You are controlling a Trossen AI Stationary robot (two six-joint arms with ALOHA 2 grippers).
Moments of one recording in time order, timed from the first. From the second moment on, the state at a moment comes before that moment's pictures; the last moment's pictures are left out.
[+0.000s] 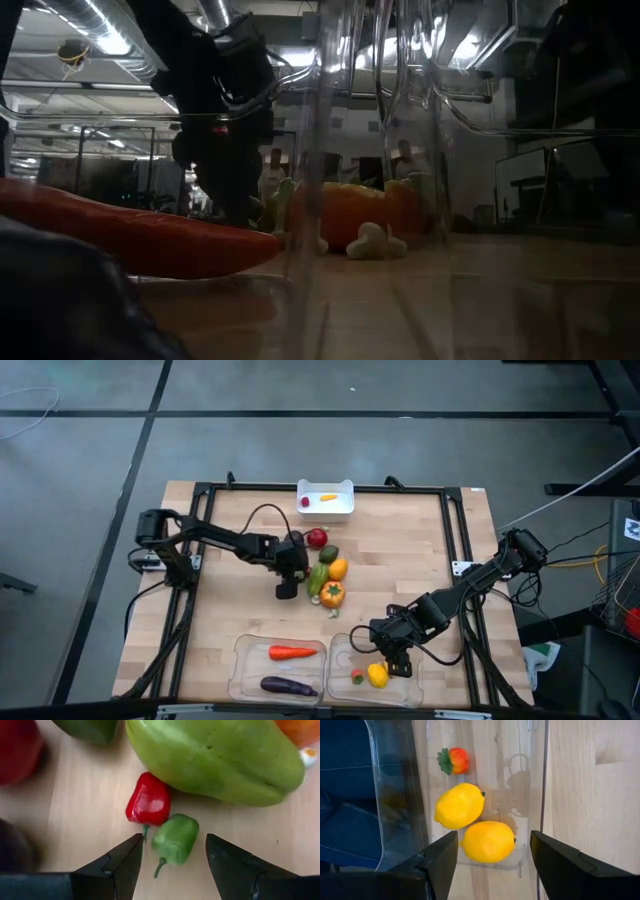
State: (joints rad) left arm 0.11 1.71 0.87 -0.25 0.01 0.00; right arm 0.58 1.62 1.29 -0.88 -0.14 0.72
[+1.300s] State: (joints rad) left arm 0.14 1.66 1.16 -0.53 -0.01 0.24; right arm 0.58 1.62 1.29 -0.89 -0.14 0.68
